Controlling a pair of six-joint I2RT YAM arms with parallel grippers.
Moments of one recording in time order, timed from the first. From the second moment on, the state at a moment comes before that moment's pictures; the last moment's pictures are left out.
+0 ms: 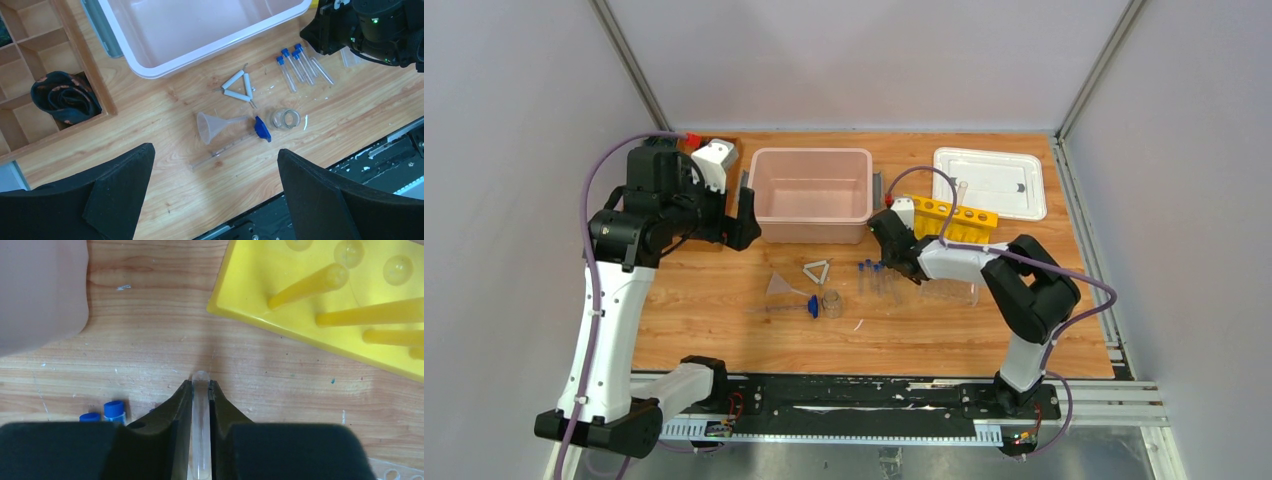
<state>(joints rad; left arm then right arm) -0.14 1.07 1.50 -1.13 0.32 0.13 0.73 1.78 0.98 -0.09 0.44 0.50</state>
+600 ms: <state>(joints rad) -0.14 1.04 1.52 -1.13 0.38 0.18 0.73 1.34 0.92 -0.23 0.42 0.56</state>
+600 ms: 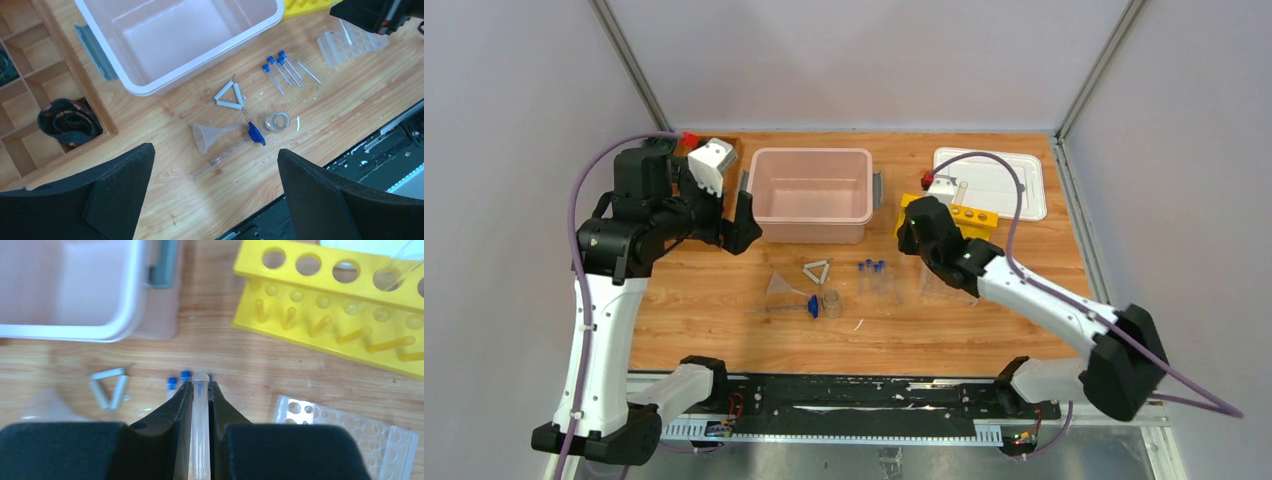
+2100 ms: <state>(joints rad) -0.14 1.00 1.33 -0.82 0.85 -0.12 1.06 1.48 1.39 0.07 0.14 0.86</state>
